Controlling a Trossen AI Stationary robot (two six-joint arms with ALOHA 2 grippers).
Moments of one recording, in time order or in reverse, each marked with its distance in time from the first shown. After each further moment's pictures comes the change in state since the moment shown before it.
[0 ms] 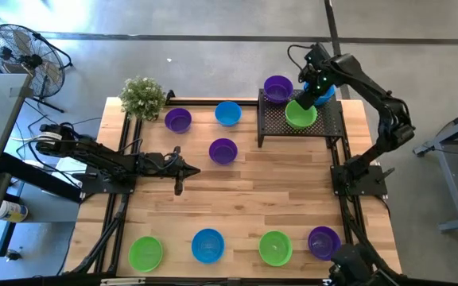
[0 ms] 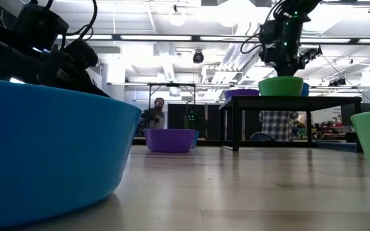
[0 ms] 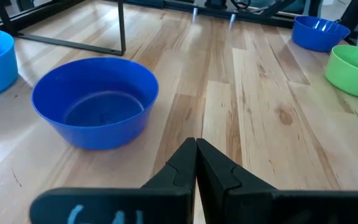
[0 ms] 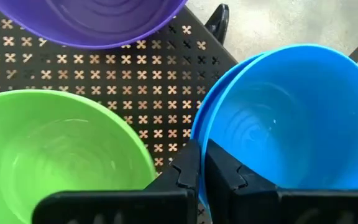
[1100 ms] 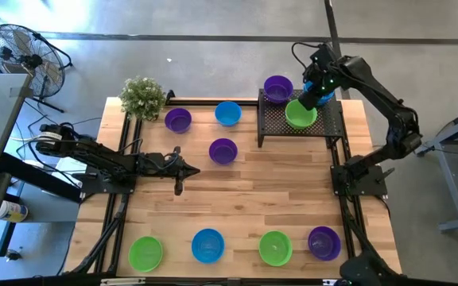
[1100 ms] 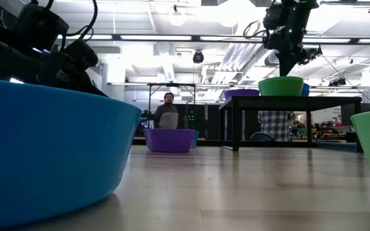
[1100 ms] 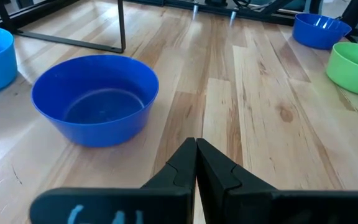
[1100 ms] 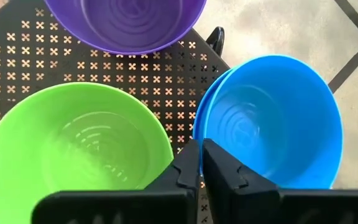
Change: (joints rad) left arm 0.000 0.000 0.000 -0.008 0.001 0.000; right arm 0.032 -0.106 0.001 -0.008 0.009 0.023
